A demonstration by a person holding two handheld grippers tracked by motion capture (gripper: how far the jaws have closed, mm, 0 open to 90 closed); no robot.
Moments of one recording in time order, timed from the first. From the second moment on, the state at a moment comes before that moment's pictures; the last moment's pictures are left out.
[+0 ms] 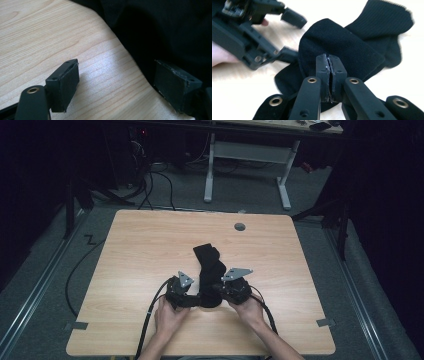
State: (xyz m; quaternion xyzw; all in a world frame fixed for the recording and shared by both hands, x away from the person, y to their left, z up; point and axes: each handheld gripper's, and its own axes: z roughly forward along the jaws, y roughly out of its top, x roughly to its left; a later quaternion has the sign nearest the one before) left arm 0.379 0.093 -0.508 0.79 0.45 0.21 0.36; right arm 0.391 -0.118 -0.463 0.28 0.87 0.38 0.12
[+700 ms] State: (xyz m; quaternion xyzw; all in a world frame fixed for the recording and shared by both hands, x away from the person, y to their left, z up) left arm 0.379 0.094 -0.508 0.79 0.45 0.21 0.36; right arm 0.377 -0.116 -0.482 0.30 0.88 0.37 0.08
